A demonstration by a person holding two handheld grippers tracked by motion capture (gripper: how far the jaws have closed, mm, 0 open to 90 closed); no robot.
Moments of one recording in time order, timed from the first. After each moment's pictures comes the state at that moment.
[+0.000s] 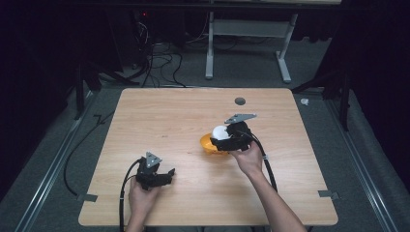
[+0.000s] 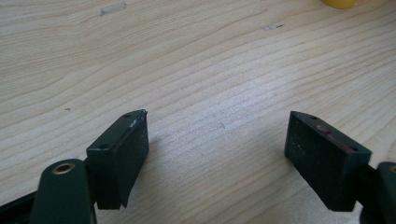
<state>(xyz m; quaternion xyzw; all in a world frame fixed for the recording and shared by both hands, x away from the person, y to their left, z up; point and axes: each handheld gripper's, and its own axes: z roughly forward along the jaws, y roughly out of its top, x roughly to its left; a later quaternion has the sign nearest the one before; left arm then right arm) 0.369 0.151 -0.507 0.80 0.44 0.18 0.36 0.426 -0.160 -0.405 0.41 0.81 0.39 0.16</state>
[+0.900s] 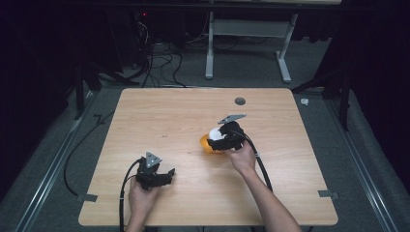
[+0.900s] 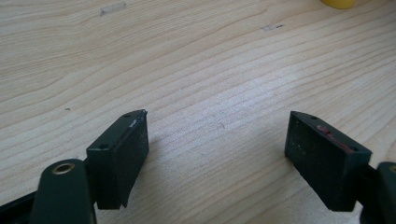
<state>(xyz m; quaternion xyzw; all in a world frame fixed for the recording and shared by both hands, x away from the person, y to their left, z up) 0.369 0.151 -0.507 0.80 0.44 0.18 0.36 0.447 -0.146 -0.432 0.43 0.82 0.35 0.15</state>
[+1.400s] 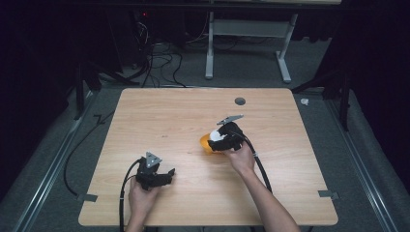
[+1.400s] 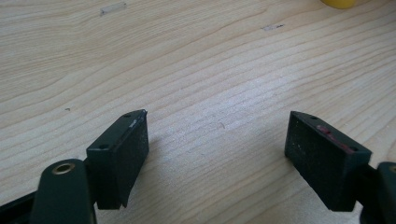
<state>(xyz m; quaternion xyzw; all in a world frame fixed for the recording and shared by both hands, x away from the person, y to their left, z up) 0.369 0.151 -0.507 0.80 0.44 0.18 0.36 0.451 -0.144 -0.442 0.45 0.82 0.32 0.15</state>
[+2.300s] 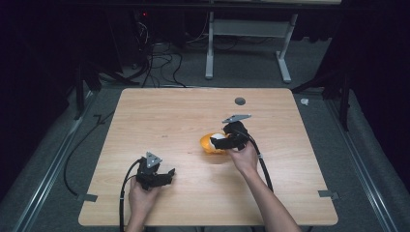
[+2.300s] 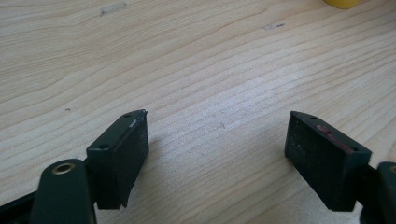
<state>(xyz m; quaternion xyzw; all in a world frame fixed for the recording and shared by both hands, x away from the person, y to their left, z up) 0.369 0.150 -0.507 0.80 0.44 0.18 0.36 0.444 -0.157 -0.430 0.45 0.80 0.36 0.17</state>
